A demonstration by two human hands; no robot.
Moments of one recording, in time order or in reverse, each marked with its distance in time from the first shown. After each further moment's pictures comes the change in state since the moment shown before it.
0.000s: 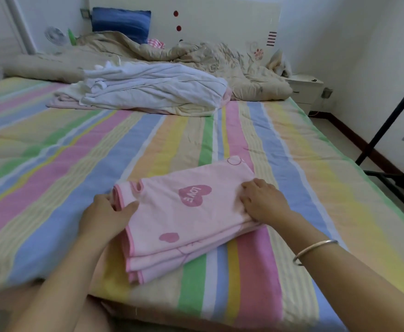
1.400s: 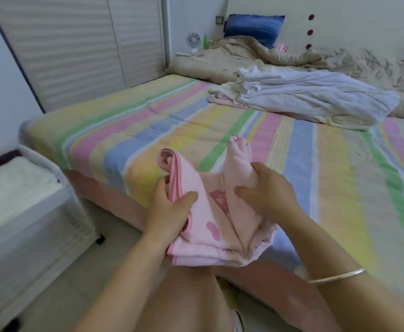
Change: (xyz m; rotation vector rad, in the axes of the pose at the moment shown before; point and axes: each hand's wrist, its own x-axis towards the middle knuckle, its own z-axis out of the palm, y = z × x) left_hand -0.017 -0.220 -0.272 -0.620 0.177 -0.005; right_hand -0.098 -0.474 -0.047 0.513 0.052 -0.307
